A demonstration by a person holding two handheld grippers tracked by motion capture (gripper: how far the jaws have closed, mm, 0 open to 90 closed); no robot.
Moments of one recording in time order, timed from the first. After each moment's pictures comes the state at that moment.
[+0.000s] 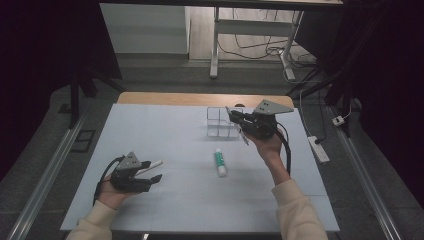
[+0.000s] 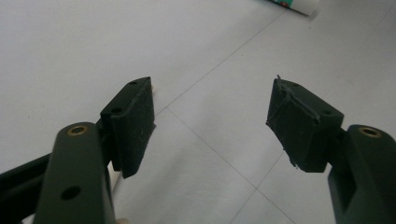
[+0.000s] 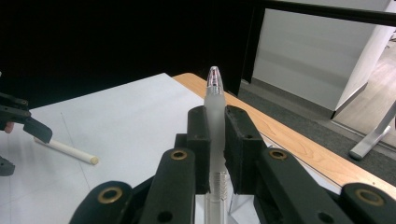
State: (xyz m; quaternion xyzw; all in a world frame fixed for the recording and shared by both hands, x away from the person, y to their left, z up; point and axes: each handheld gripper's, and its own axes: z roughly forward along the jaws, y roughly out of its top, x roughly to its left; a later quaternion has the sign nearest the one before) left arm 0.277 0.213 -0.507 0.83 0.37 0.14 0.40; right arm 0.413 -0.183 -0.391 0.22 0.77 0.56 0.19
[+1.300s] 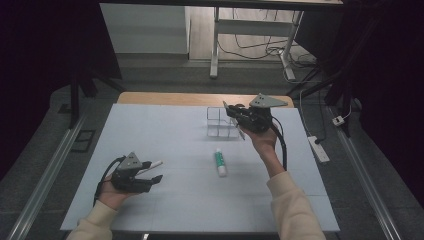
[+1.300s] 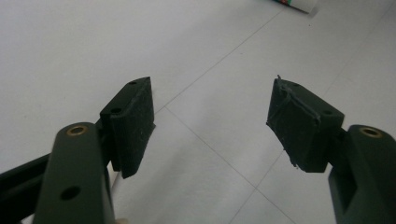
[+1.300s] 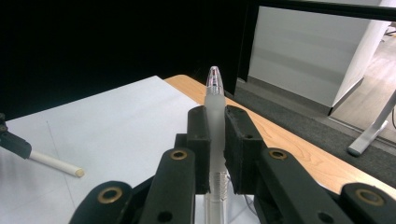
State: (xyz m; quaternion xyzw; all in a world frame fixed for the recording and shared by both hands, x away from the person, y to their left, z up) left arm 0.278 0.212 -0.508 0.83 0.37 0.14 0.40; right arm 0.434 -0.173 -0.394 0.24 0.77 0.56 0.19
